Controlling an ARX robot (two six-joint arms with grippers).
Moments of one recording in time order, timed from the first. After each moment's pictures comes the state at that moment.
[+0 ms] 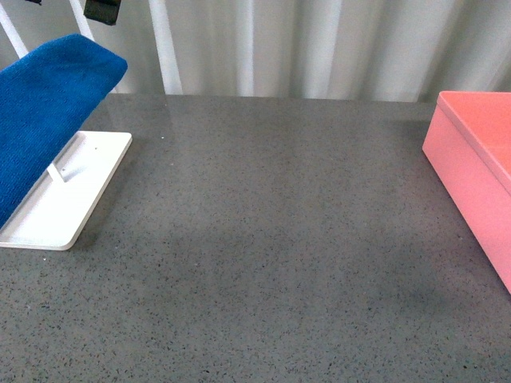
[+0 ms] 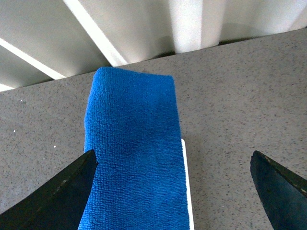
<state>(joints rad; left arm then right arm) -0.04 2.03 1.59 -0.20 -0.14 0.21 0.00 0.00 0.02 0.00 0.00 0.00</state>
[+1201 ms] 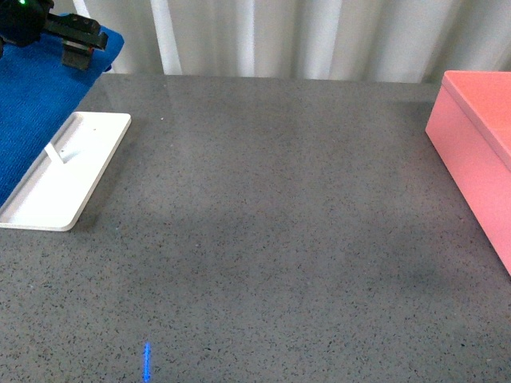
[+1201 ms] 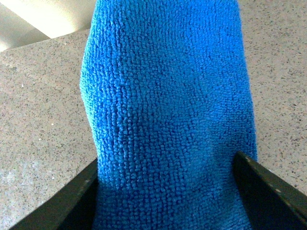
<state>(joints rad) 0.02 2.22 1.63 -0.14 -0.16 0.26 0.00 0.00 0.02 0.00 0.00 0.00</state>
